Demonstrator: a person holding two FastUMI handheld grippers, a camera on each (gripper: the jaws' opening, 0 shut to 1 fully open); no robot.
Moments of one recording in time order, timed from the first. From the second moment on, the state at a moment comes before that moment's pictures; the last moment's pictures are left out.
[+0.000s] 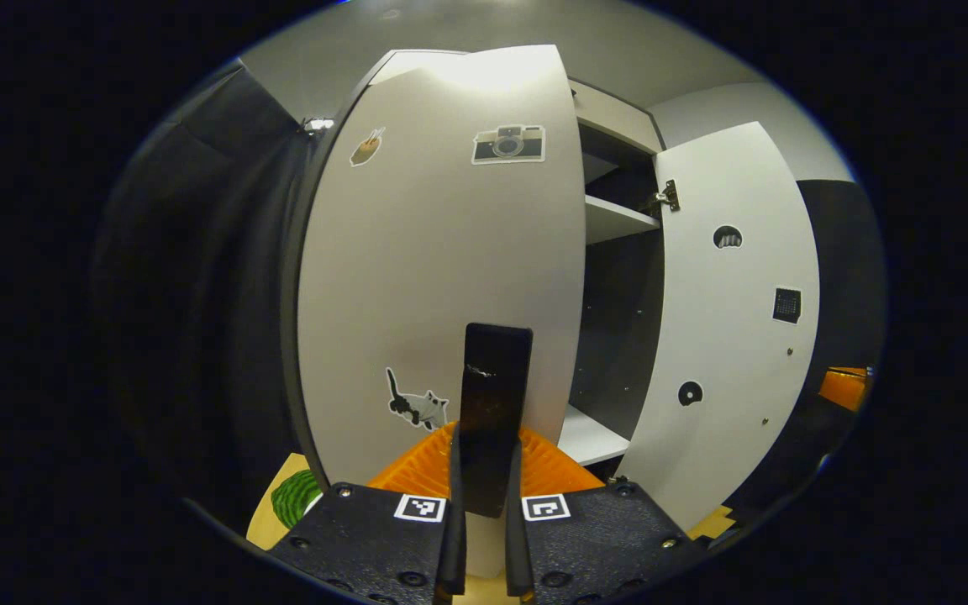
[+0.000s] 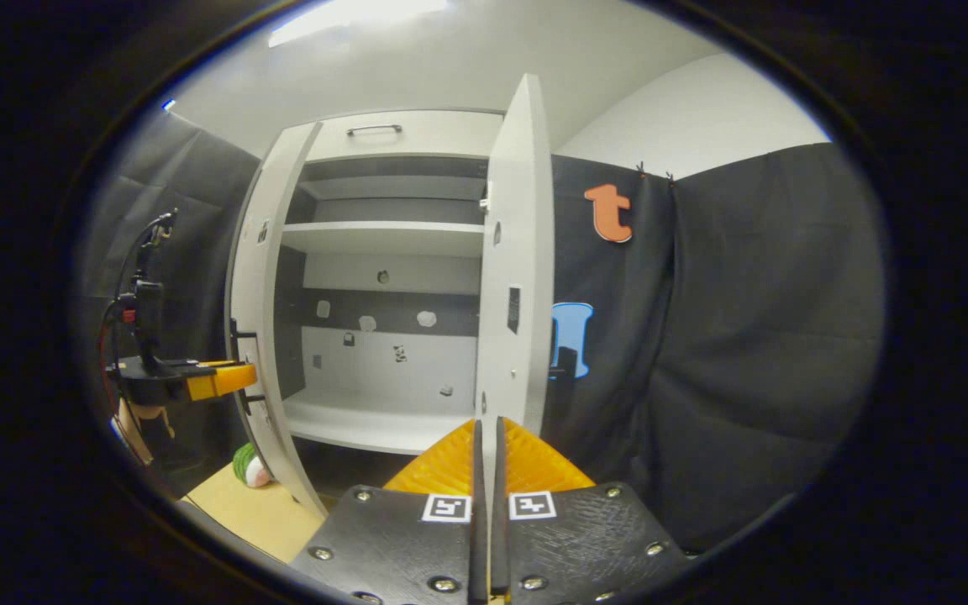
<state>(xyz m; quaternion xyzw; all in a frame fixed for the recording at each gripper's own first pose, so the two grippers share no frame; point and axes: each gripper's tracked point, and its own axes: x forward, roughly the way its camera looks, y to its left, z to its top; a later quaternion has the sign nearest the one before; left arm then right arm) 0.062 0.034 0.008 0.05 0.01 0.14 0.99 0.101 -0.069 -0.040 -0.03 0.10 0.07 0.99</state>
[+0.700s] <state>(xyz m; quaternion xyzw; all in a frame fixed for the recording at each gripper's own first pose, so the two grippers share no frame) -0.020 0.079 0.020 0.06 0.00 0.23 0.97 0.098 0.034 -0.059 -0.01 0.12 0.19 0.98</state>
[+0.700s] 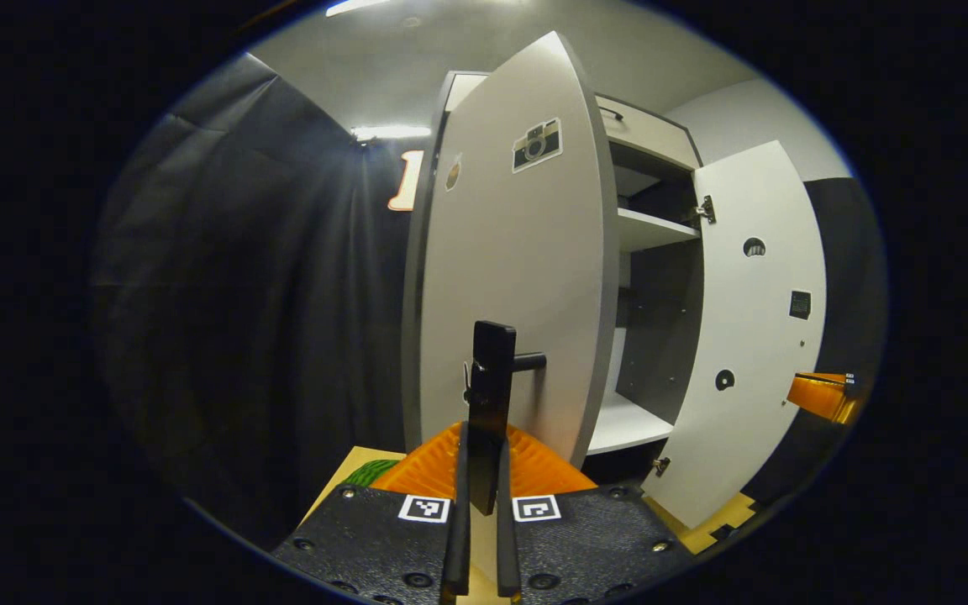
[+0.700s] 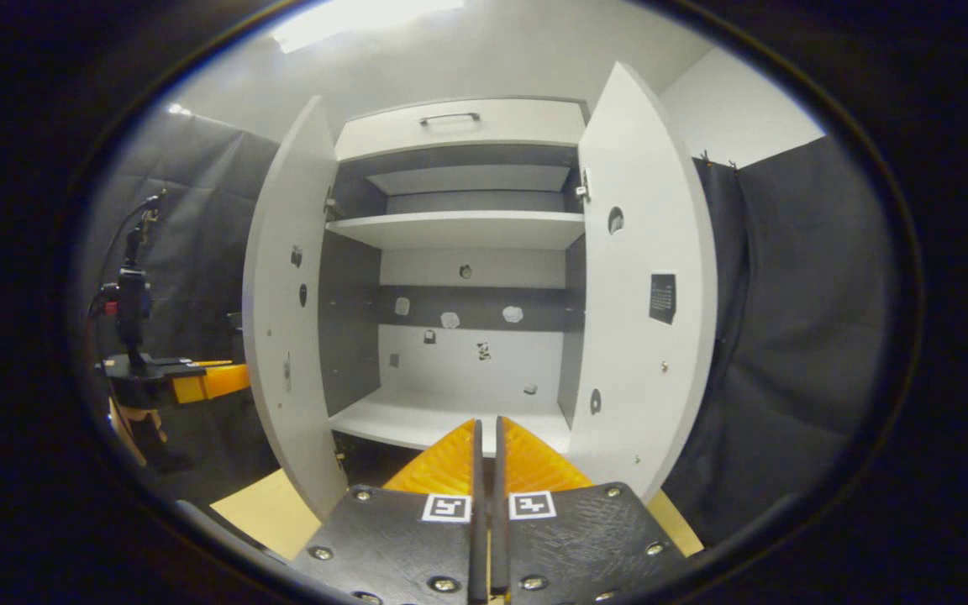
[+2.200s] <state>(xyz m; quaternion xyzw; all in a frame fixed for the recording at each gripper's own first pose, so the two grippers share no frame) -0.081 0.139 0.033 0.07 -0.01 0.33 0.94 0.146 0.075 -0.070 -0.02 0.11 0.22 0.97</state>
